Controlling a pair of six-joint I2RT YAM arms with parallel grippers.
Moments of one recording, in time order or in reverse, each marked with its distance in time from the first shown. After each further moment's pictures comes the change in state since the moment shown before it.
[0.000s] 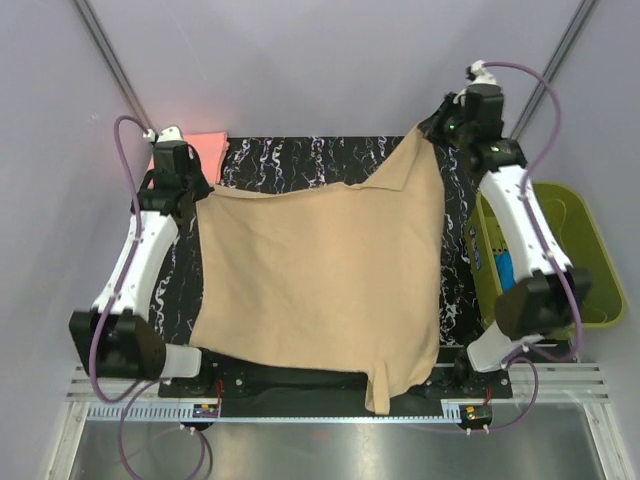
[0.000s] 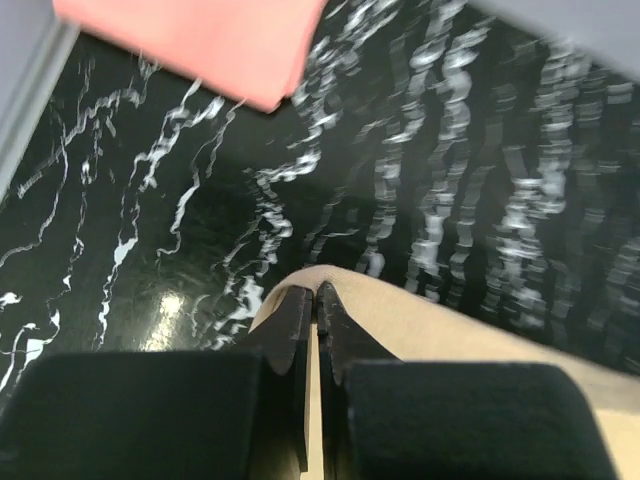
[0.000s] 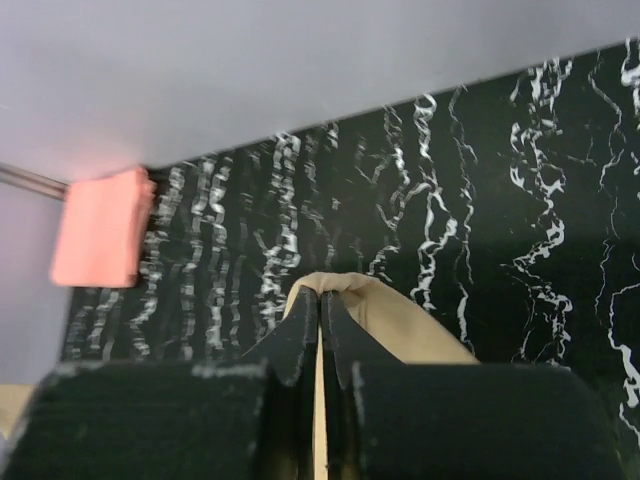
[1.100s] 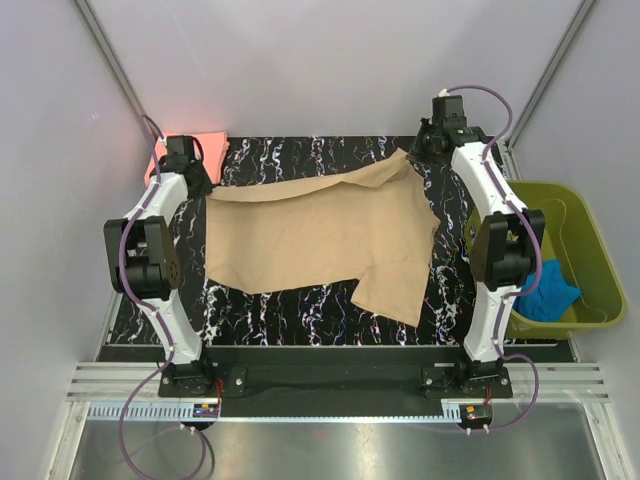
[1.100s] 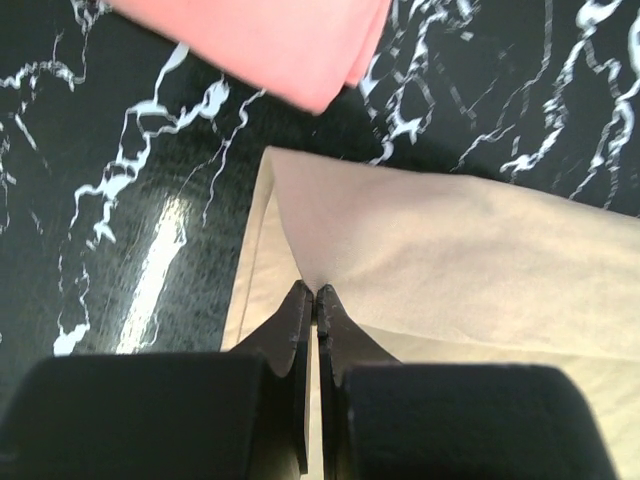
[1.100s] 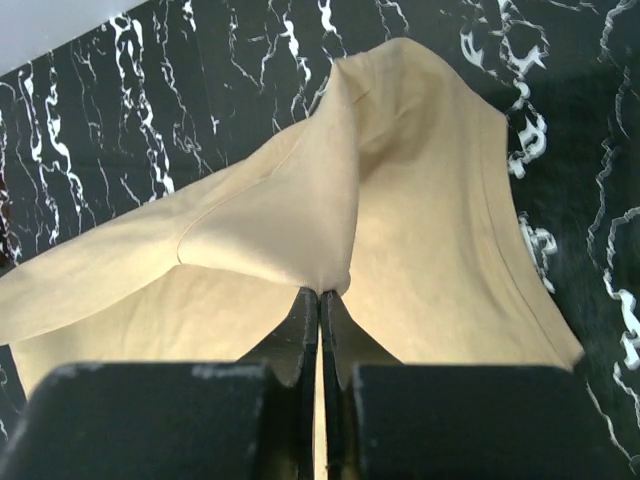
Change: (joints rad) left arm 0.154 0.589 0.199 0.092 0.138 0.013; right arm -0.016 0.470 0.207 -0.166 0.017 -0.013
